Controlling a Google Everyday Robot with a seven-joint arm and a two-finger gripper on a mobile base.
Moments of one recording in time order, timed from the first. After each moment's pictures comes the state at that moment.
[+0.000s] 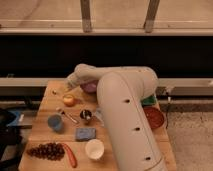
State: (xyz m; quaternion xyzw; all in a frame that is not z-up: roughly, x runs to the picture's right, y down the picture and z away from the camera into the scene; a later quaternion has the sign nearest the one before) arm -0.246 -0.031 0.938 -0.24 -0.28 0.35 0.86
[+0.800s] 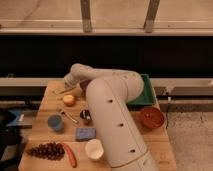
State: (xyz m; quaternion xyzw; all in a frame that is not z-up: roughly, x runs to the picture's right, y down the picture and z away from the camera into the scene) arm -0.278 -0.029 0.976 -0.27 -0.28 0.33 0.86
